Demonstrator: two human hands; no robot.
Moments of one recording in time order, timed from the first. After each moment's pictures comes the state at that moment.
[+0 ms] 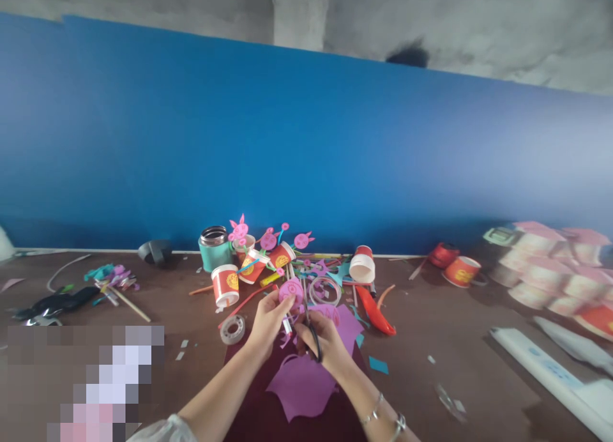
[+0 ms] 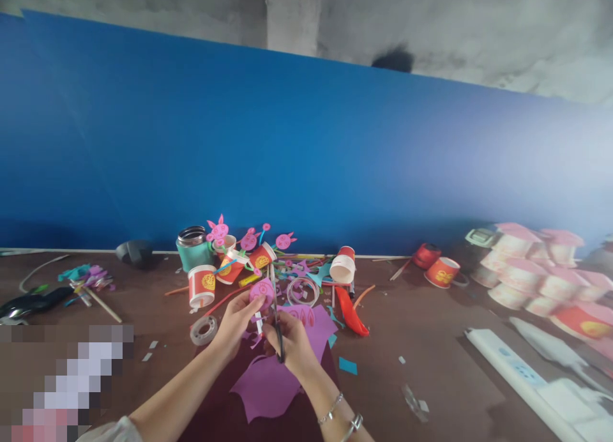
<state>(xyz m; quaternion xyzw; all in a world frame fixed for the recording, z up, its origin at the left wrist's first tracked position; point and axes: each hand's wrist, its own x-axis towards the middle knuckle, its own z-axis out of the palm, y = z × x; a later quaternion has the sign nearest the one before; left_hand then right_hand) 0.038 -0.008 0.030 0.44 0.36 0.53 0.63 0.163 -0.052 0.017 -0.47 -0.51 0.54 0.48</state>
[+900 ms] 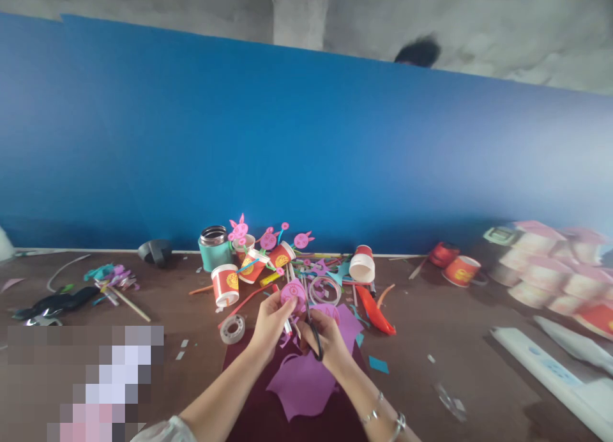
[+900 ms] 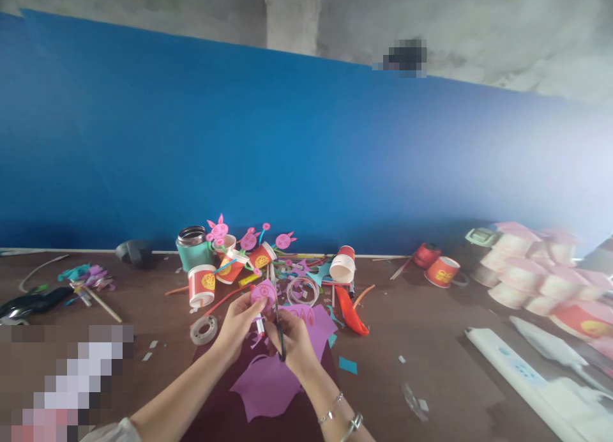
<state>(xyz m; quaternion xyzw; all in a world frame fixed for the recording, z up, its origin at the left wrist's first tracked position) 0.042 -0.013 0.030 0.45 0.38 0.53 0.62 0.162 -0.050 0.013 -0.47 -0.50 0.53 0.50</state>
